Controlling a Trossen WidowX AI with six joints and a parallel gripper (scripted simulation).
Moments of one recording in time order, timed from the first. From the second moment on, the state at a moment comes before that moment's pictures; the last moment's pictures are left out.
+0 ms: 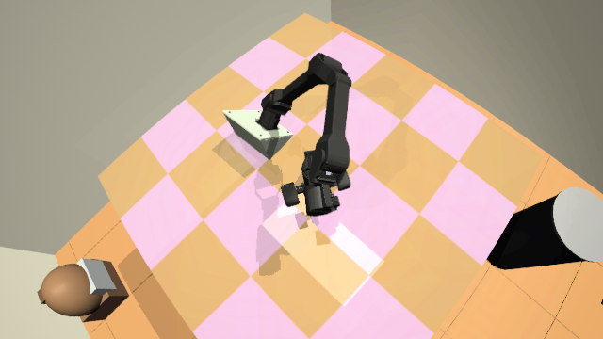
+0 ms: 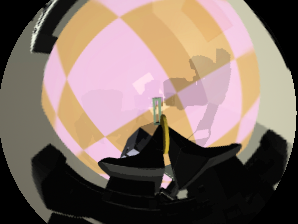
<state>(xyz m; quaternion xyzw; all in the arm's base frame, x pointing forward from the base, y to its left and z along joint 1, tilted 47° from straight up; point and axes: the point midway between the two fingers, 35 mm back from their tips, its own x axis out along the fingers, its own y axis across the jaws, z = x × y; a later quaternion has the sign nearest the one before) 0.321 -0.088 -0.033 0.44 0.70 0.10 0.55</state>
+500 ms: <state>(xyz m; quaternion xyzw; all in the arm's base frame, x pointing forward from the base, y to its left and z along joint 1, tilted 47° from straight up) 0.318 -0.107 -0.012 0.42 0.70 0.12 0.56</state>
